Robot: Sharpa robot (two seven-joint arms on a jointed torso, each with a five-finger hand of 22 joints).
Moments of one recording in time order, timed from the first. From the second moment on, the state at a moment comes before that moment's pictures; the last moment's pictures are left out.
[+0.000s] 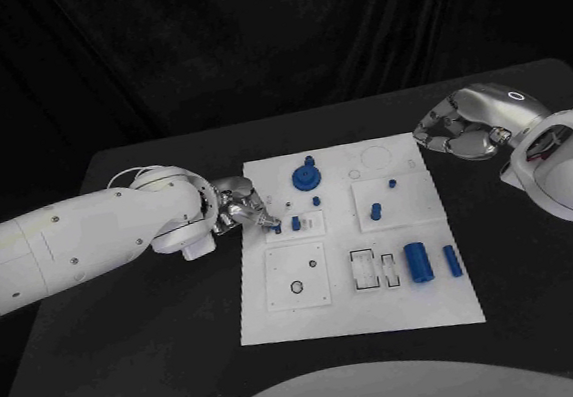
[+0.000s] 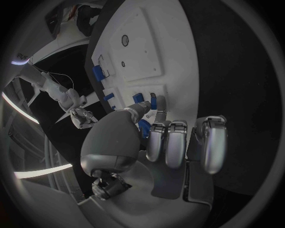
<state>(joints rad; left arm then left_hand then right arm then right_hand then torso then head) 1.29 -0.83 -0.21 1.50 -0.96 0.04 -0.35 1.10 -0.01 0.43 0.10 0.29 1.00 0.05 0.27 0.94 1.47 -0.02 1.57 1.31 1.46 -0.05 1.57 1.31 0.01 1.47 0.06 1.47 1.31 1.33 -1.00 -0.21 1.62 -1.51 -0.52 -0.12 1.33 0.01 0.17 0.20 0.50 1.01 0.09 0.12 0.21 1.47 0.01 1.55 1.31 1.47 -0.07 1.27 1.00 0.05 1.47 0.04 1.29 1.31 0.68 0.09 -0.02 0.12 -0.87</state>
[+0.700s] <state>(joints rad) 1.28 -0.85 -0.21 1.53 -0.97 0.04 -0.35 1.10 -0.01 0.42 0.09 0.33 1.00 0.05 0.26 0.94 1.47 -0.02 1.57 1.31 1.46 -0.05 1.57 1.31 0.01 1.47 0.06 1.46 1.31 1.33 -1.00 -0.21 1.62 -1.51 -0.52 -0.12 1.33 0.01 0.17 0.20 0.51 1.01 0.09 0.12 0.21 1.47 0.01 1.55 1.31 1.47 -0.07 1.27 1.00 0.05 1.47 0.04 1.28 1.31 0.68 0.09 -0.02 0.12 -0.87</state>
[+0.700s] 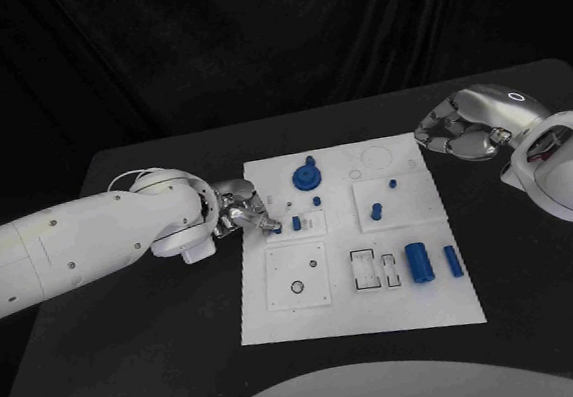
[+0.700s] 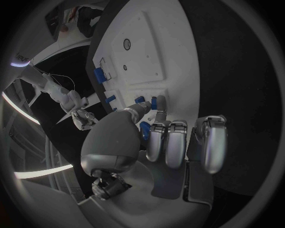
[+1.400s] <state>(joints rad) 1.28 -0.84 -0.21 1.53 -0.97 0.04 -0.35 1.11 0.00 0.42 0.08 0.39 1.02 0.04 0.25 0.94 1.47 -0.02 1.57 1.31 1.47 -0.06 1.57 1.31 0.01 1.47 0.06 1.46 1.31 1.33 -1.00 -0.21 1.62 -1.51 -0.51 -0.12 1.33 0.02 0.17 0.20 0.51 1.01 0.09 0.11 0.21 1.47 0.01 1.55 1.31 1.47 -0.07 1.27 1.00 0.05 1.47 0.04 1.28 1.31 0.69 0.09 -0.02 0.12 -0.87</state>
